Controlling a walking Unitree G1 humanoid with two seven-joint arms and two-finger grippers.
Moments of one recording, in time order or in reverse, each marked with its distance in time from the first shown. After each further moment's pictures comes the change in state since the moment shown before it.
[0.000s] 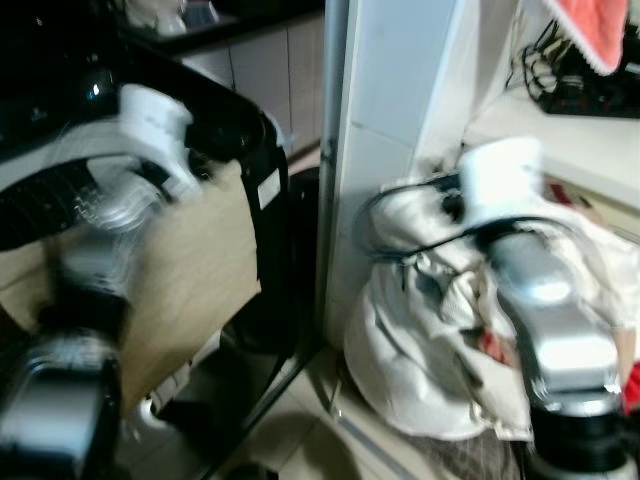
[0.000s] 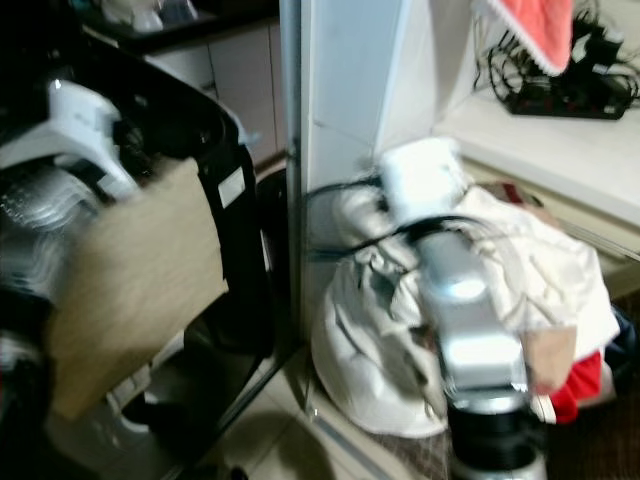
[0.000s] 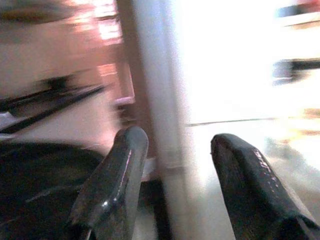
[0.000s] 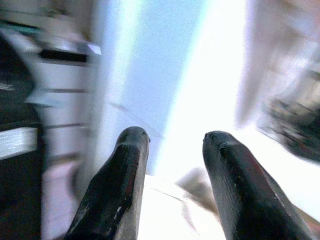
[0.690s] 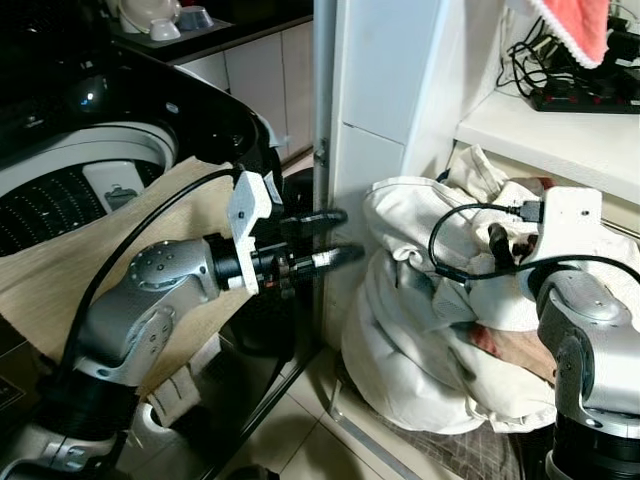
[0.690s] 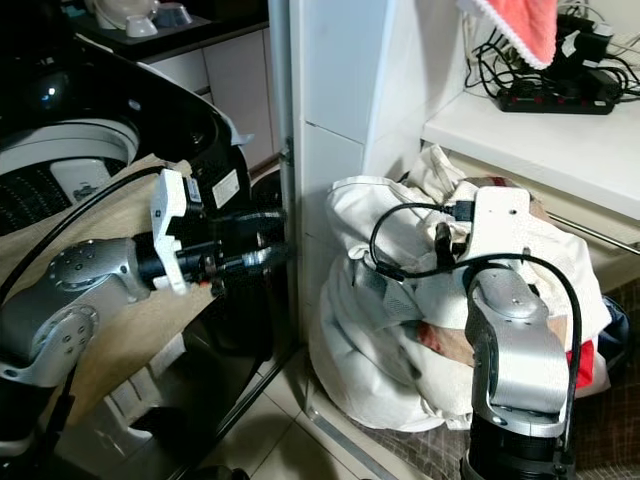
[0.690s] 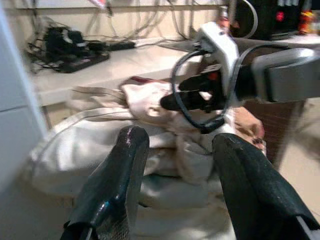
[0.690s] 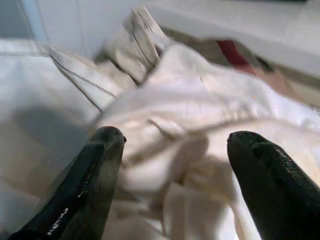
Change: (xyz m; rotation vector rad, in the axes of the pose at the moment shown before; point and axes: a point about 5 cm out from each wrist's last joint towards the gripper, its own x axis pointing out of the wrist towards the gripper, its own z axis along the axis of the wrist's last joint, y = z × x) left arm -0.032 -0.102 0.008 -0.178 0.073 -0.649; right arm -0.030 -0.038 -0.051 0.151 0.468 -0.255
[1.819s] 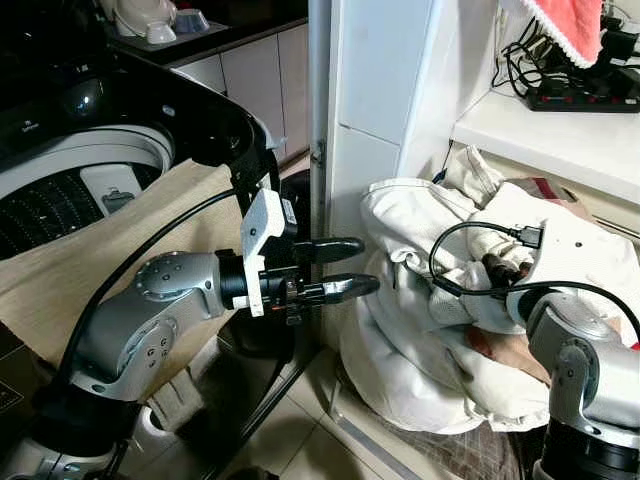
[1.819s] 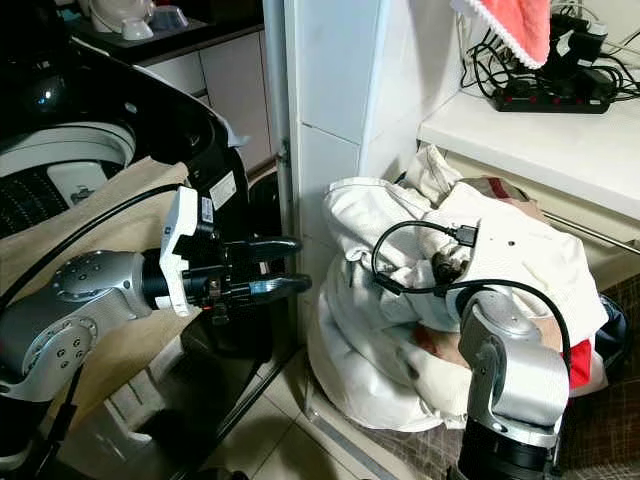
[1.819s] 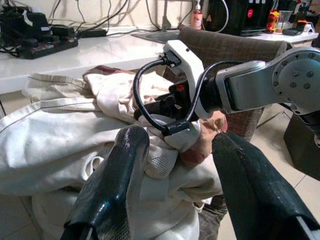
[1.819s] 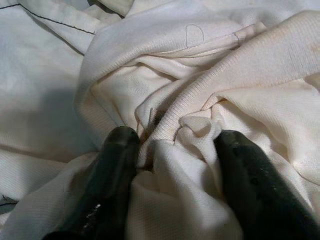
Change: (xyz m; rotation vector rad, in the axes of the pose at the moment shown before) left arm 0.004 -0.017 -0.004 -0.075 0.033 -0.095; right arm 0.003 0.002 -0.028 0.178 0.136 0.034
